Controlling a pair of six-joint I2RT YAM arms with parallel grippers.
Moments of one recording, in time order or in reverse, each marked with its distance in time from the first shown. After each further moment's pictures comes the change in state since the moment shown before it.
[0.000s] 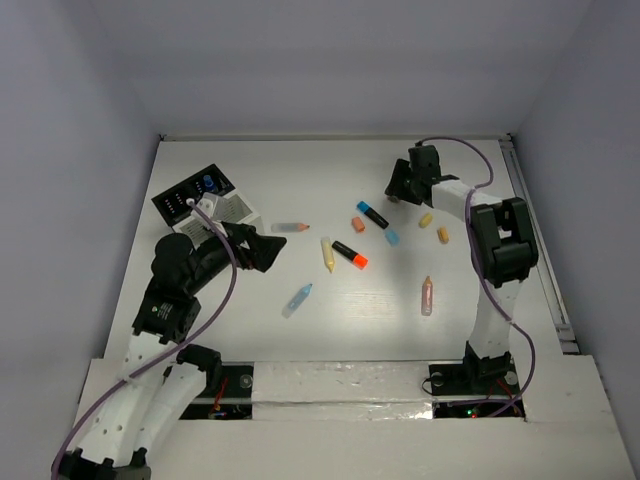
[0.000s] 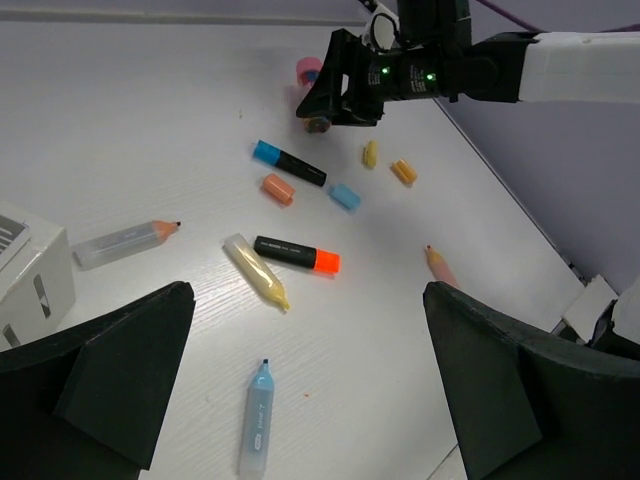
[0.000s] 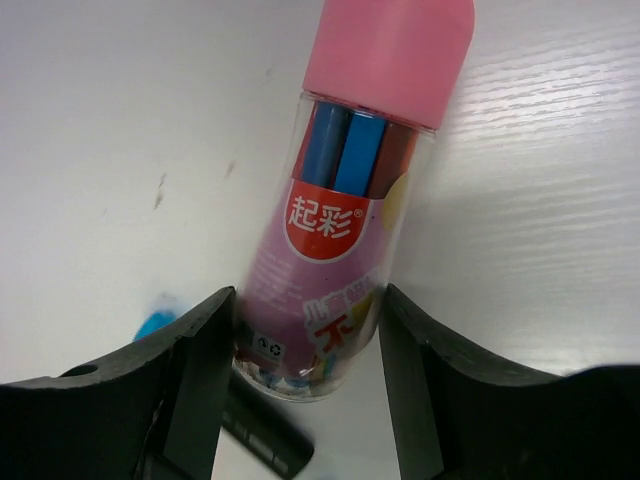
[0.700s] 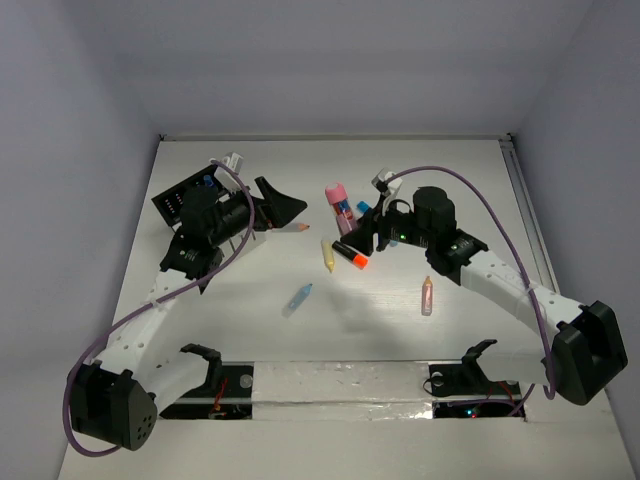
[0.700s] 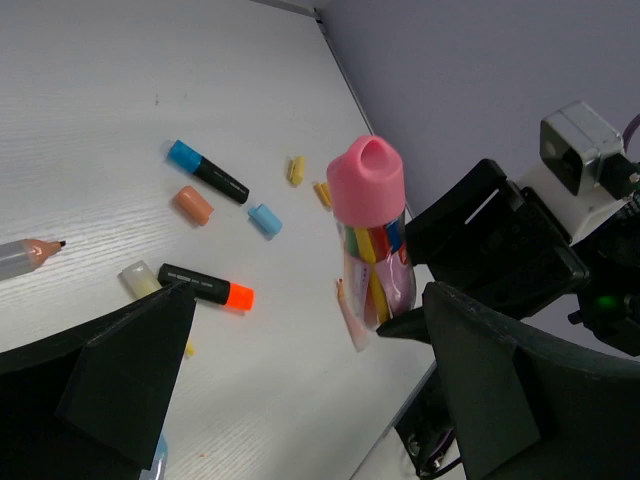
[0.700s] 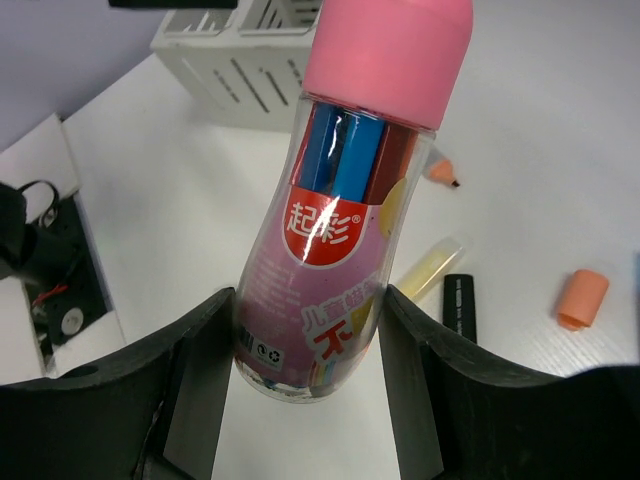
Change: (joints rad) left arm -0.002 0.414 0.141 0.243 0.103 -0.305; right arm 0.359 -0.820 -0.563 0.248 -0.533 -0.343
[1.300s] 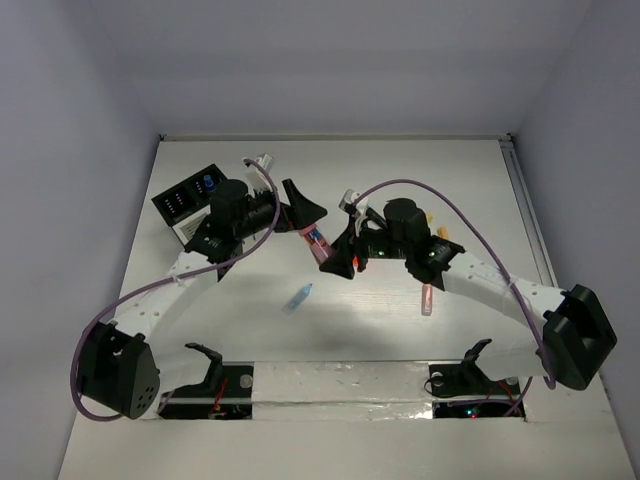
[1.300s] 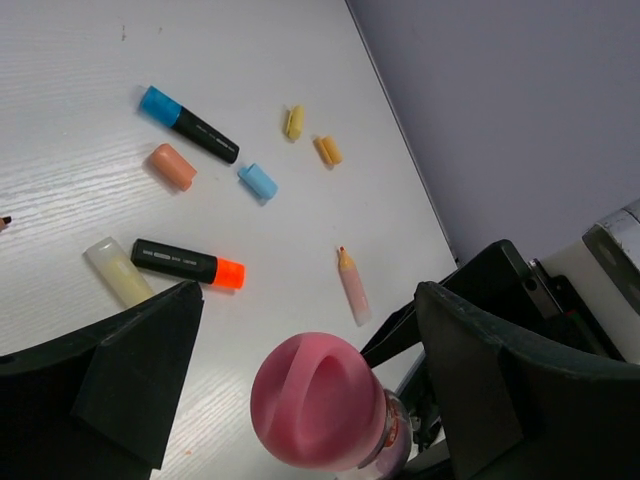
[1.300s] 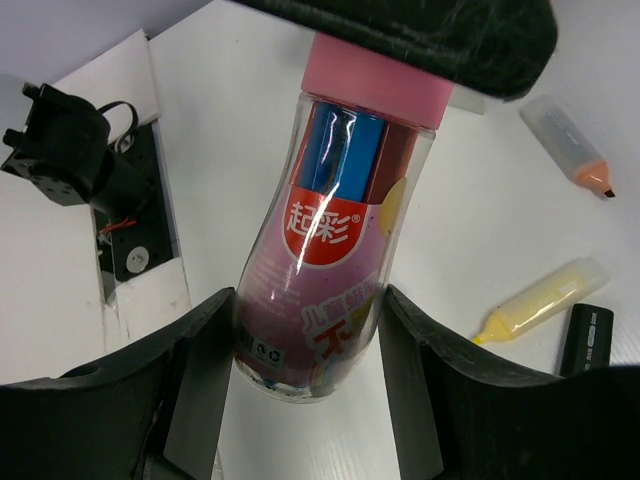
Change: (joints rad) left arm -0.118 0.167 0.042 0.022 -0.031 0.004; right arm 0.158 0.077 0.011 -0.004 -0.077 -0.026
